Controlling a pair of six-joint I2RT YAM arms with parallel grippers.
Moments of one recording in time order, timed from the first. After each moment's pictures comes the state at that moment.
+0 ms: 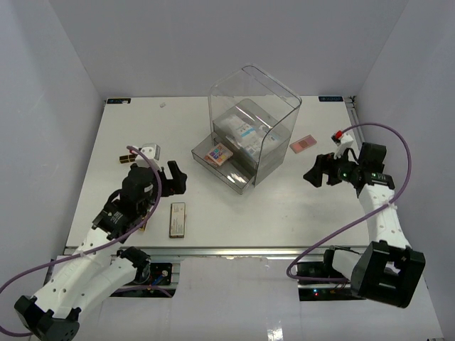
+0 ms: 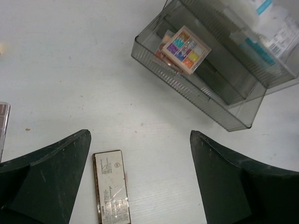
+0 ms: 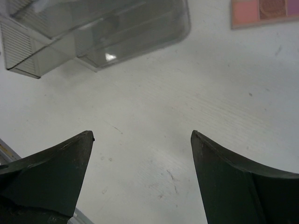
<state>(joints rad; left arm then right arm) -0.55 0.69 0.72 -0.44 -0.28 -0.40 -0.19 1.14 0.82 -0.47 -0.72 -0.26</state>
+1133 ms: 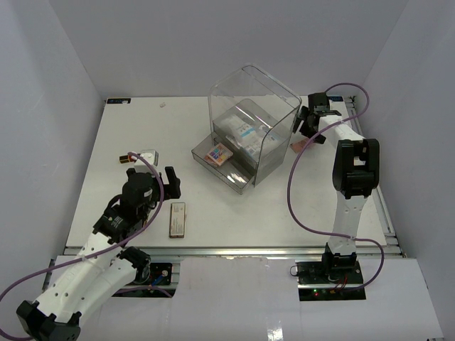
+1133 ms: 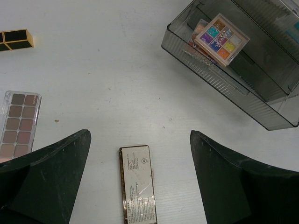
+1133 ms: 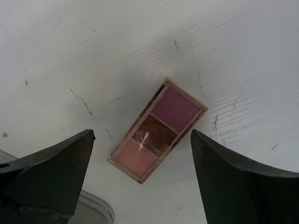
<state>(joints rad) -0.52 0.64 0.65 -0.44 -0.34 -0.33 0.09 2.13 1.67 -0.47 0.16 0.47</state>
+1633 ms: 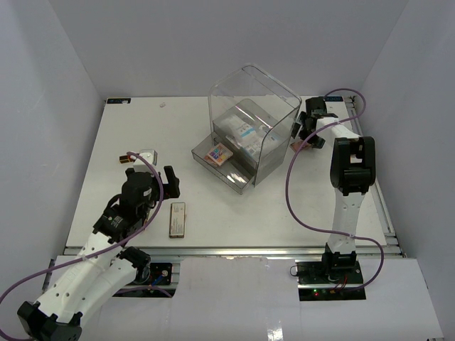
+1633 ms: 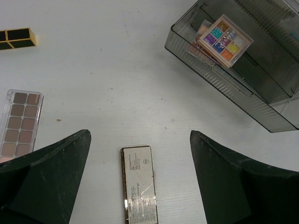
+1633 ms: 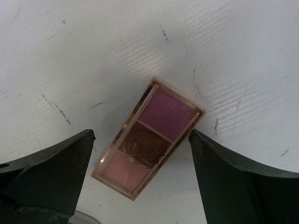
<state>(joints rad) -0.50 0.65 0.65 -0.44 -0.34 -0.33 0.09 2.19 1.66 -0.47 0.18 0.50</state>
